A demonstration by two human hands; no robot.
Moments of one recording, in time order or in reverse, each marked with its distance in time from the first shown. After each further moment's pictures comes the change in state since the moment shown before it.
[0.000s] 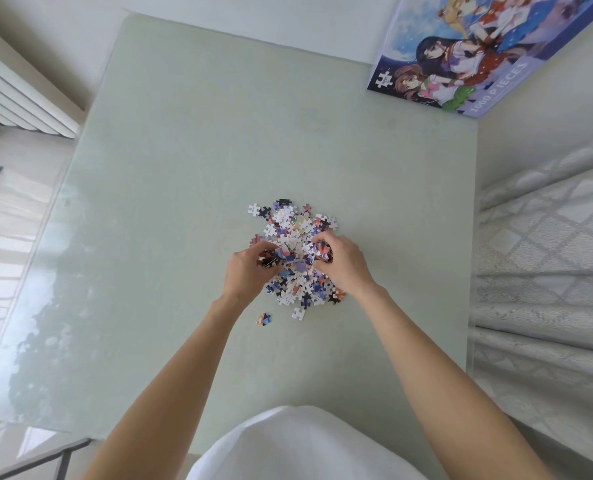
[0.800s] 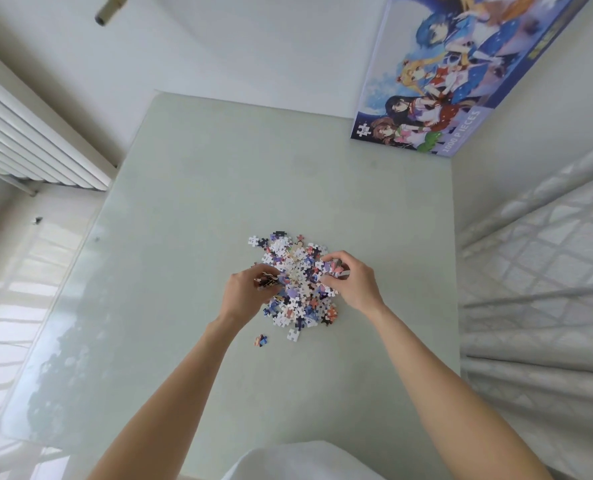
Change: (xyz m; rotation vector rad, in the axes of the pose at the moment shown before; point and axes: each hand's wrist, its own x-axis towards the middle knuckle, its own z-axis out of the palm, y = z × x) left_hand -0.024 0.033 -0.019 -0.074 0.011 0.020; right_hand -0.030 0.011 -0.034 0.384 0.185 -0.013
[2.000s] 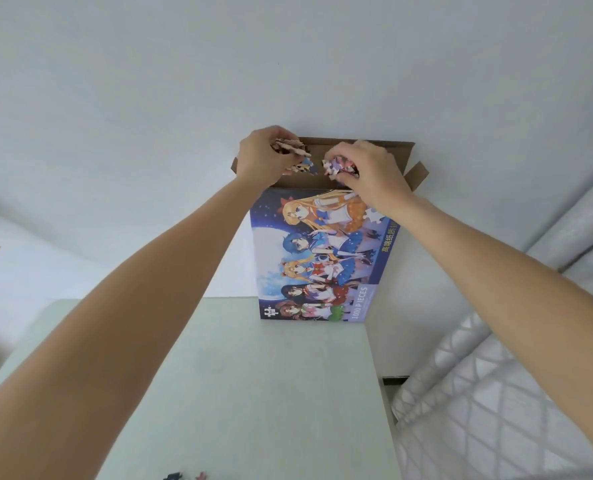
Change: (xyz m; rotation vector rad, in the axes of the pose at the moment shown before) left_hand 0.270 0.475 -0.052 -0.092 0.325 0.650; right_hand 0.227 -0.192 -0.385 -0.616 0.572 -0.742
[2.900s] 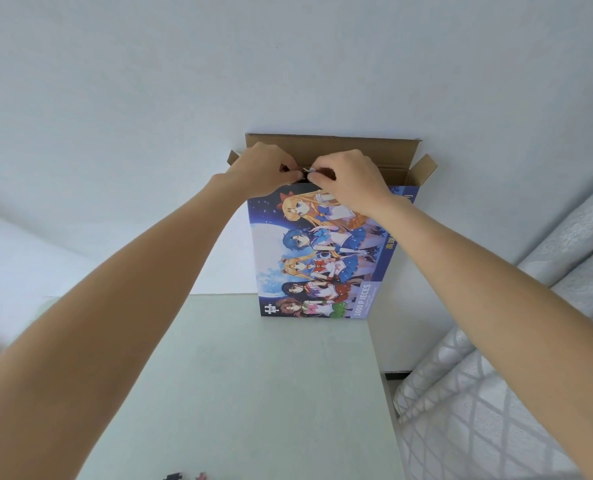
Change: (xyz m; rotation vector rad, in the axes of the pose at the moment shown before) left_hand 0.001 -0.012 -0.003 0.675 -0.356 0.301; right_hand 0.009 -0.017 0.028 -0.007 -0.105 0.027
